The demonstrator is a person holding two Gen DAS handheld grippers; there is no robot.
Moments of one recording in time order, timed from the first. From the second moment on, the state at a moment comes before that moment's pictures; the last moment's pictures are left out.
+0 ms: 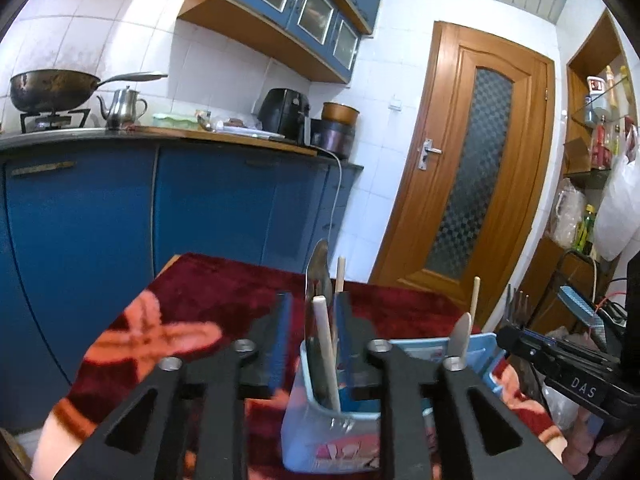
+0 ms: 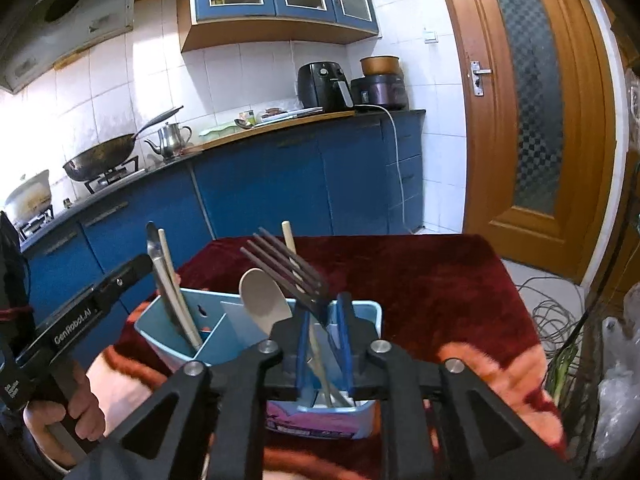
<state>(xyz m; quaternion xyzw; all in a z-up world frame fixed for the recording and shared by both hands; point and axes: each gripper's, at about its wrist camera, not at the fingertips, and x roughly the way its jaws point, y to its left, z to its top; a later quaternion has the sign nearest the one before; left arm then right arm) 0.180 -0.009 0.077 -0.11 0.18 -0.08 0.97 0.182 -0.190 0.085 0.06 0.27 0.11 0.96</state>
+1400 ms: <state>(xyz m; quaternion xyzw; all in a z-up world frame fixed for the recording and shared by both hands) 0.099 -0.023 0.017 -0.06 0.41 -0.12 0.90 0.072 -0.205 0.035 0.10 0.39 0.10 0.91</state>
